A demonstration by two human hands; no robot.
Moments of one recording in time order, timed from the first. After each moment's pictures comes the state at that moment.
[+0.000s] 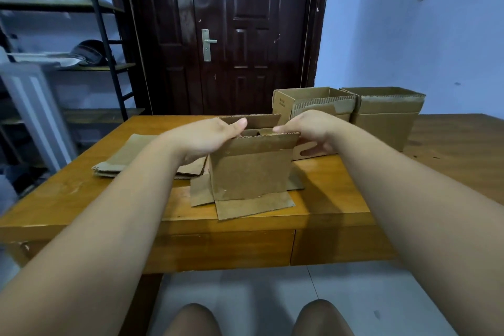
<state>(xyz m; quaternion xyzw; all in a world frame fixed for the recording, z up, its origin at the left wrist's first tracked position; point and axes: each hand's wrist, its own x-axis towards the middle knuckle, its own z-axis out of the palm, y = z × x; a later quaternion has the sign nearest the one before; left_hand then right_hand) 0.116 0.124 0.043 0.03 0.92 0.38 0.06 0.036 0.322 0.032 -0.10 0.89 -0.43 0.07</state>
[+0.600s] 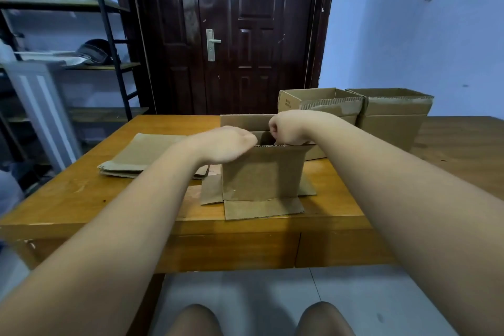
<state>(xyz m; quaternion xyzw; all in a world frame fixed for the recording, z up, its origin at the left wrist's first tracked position) 0.107 0.135 0.035 0.07 0.97 0.22 0.01 0.045 0.273 0.055 -0.23 0.97 0.04 0.04</state>
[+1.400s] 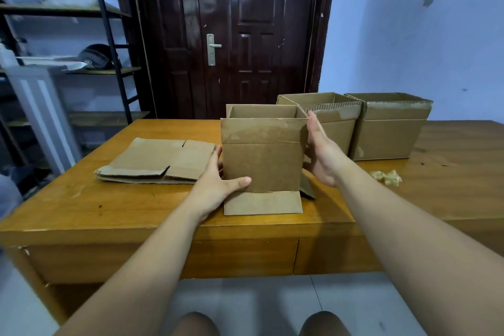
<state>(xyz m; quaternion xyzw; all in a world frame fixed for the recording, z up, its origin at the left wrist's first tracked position) 0.093 0.116 -0.066 -0.01 0.79 0.61 -0.07 0.026 0.330 -0.019 -0.14 0.67 -0.72 0.09</state>
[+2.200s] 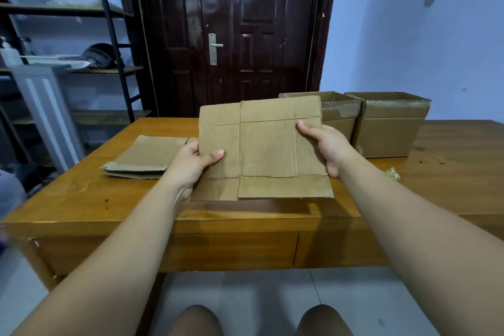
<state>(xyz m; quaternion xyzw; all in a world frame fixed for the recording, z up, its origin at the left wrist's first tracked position) 0.101 0.093 -0.036 -0.07 0.70 0.70 -0.13 0.042 0.334 -0.001 -0.09 0.68 -0.72 0.05</state>
